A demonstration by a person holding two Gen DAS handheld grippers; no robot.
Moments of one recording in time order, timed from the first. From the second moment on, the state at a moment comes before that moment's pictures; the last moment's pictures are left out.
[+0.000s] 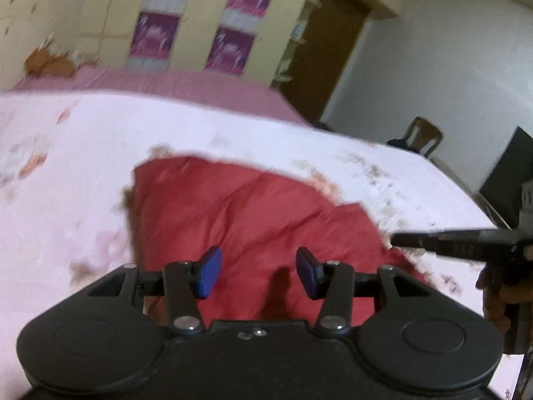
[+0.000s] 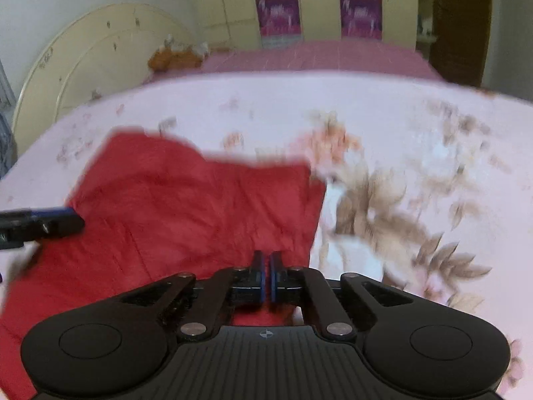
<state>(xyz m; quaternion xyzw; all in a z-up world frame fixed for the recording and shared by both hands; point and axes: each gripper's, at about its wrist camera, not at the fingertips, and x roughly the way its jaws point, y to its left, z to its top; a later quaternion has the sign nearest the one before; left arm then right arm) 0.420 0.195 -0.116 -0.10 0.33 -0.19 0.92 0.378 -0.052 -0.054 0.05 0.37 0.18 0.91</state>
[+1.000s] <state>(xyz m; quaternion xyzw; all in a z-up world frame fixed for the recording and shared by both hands) 0.344 0.163 -0.102 -0.05 0.33 -0.17 0.93 0.329 -0.046 -0.048 0.00 0.37 0.20 0.91</state>
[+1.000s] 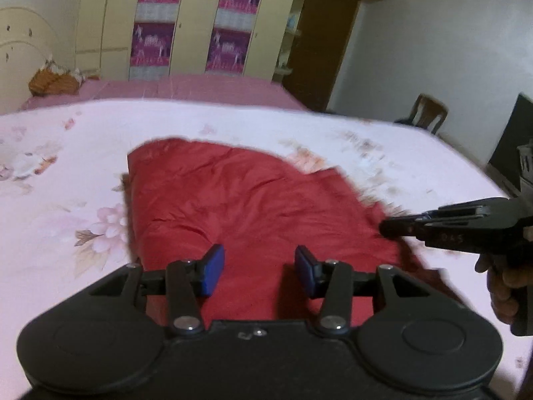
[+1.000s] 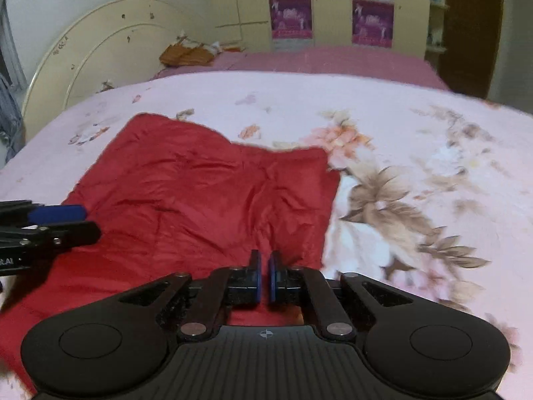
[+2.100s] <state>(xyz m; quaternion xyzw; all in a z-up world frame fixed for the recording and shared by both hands) 0.093 0.089 -0.013 -0.01 0.25 -0.05 0.97 0.068 -0.085 0.044 0.04 0.29 0.17 0.94</state>
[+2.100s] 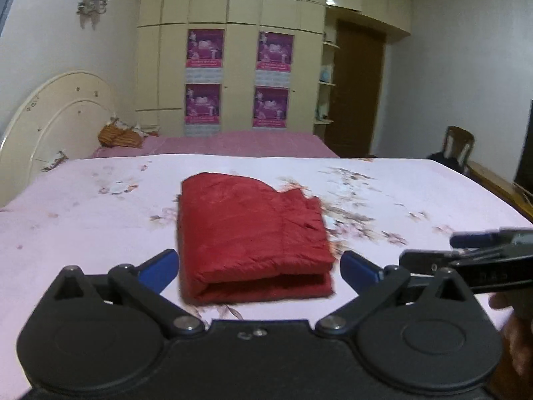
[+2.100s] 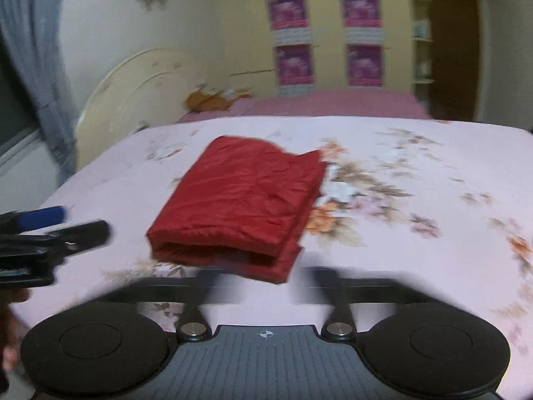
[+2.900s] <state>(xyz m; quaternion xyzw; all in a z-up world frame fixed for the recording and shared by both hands) 0.025 0.079 0.003 -0.01 0.23 -0.04 0.97 -0.017 -0.101 0.076 0.04 0.28 0.12 0.95</state>
